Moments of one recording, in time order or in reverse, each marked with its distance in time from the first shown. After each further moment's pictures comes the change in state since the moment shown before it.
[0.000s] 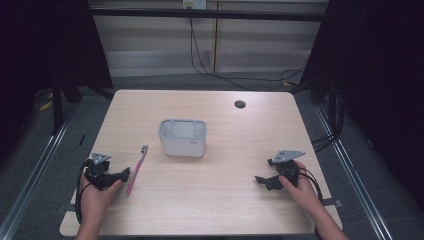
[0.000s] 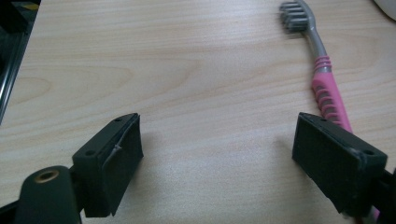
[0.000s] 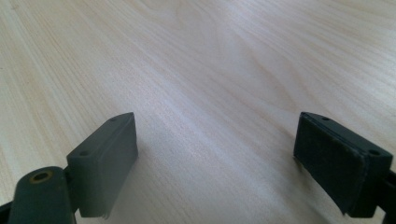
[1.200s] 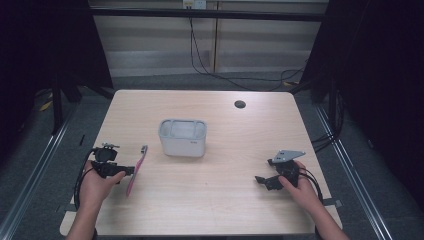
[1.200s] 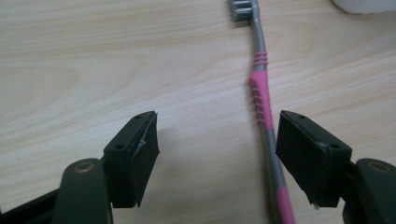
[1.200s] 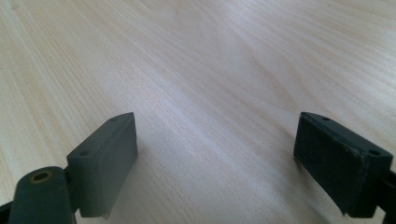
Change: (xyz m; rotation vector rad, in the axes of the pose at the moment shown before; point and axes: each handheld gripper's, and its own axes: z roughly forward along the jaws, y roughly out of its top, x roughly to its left) left arm -0.017 0.047 -0.006 0.258 -0.116 0.020; right arm 0.000 0.000 0.000 0.000 -0.001 0.002
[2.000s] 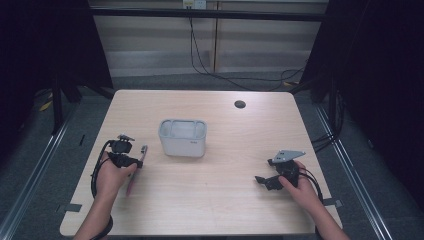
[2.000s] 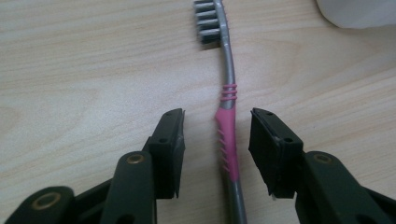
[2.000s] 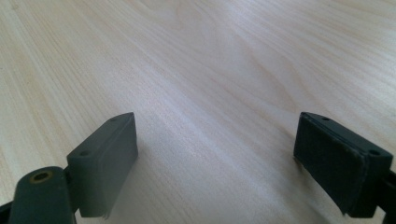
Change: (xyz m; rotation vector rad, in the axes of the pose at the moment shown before) left arm -0.023 0.029 0.022 0.097 0.005 -0.006; right arm 0.000 0.000 0.000 0.000 0.000 0.000
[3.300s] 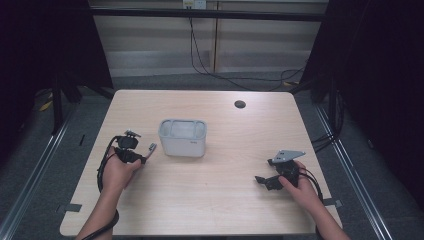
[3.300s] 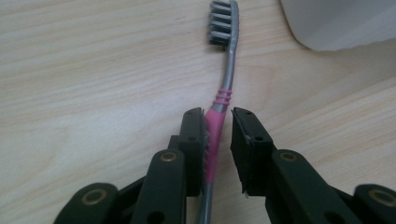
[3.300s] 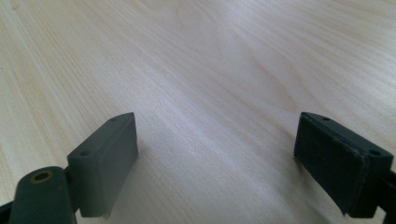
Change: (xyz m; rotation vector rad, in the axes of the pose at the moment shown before) left arm -0.011 0.017 0.010 0.017 -0.025 0.069; right arm 0.000 0.000 0.000 0.000 0.001 0.000
